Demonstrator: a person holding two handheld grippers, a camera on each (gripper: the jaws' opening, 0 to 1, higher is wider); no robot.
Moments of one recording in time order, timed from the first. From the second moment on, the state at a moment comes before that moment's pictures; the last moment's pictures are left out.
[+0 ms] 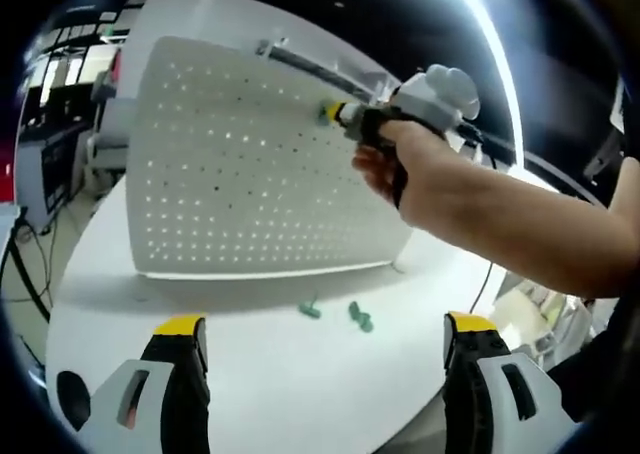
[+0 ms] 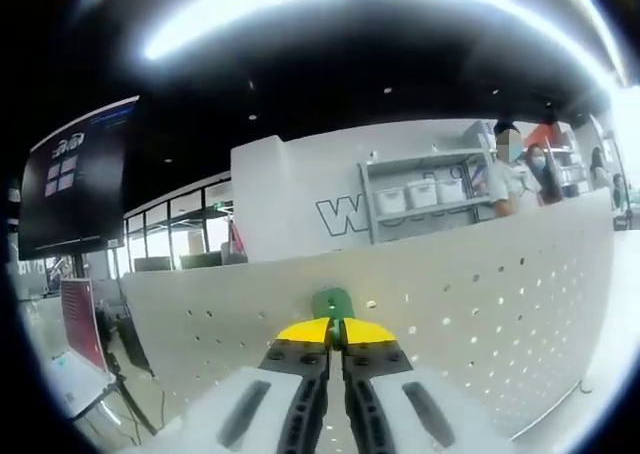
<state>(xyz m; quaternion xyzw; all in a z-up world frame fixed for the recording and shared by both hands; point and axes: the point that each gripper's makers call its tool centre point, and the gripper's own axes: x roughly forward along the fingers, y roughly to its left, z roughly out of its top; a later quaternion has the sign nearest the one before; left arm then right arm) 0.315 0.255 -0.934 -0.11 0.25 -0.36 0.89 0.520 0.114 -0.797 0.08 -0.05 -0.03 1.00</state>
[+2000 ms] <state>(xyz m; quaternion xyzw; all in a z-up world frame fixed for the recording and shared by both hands) 0.300 0.252 -0.937 -0.09 0.28 -0.35 0.89 0.422 0.039 -0.805 0.03 0.00 0.03 1.00</state>
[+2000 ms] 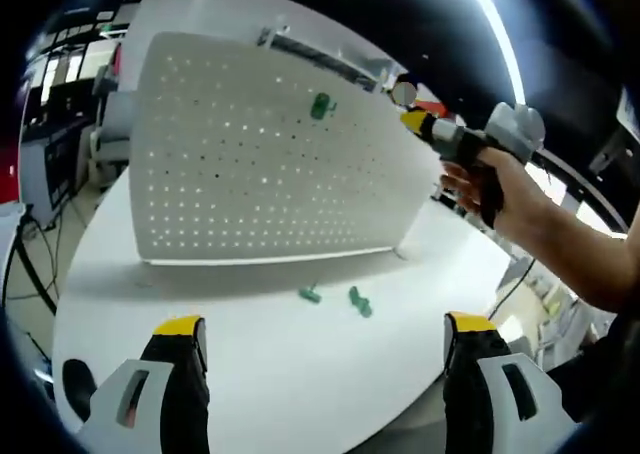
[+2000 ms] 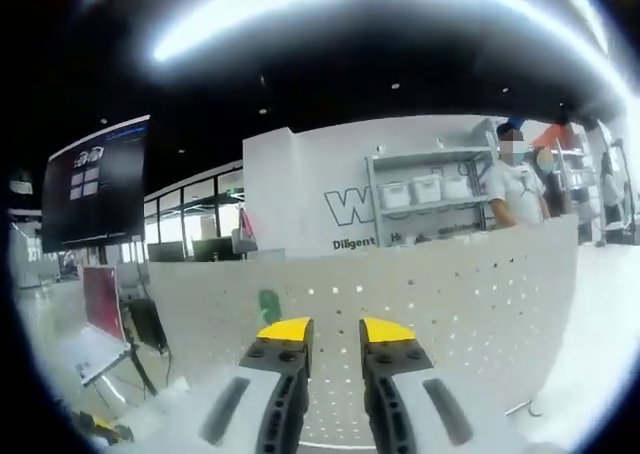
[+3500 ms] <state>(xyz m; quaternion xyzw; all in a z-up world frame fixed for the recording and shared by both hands) 0.265 0.253 -0.988 -0.07 0.37 -0.35 0.86 0.275 0.045 -1.006 -0.03 0.28 0.20 0.94</state>
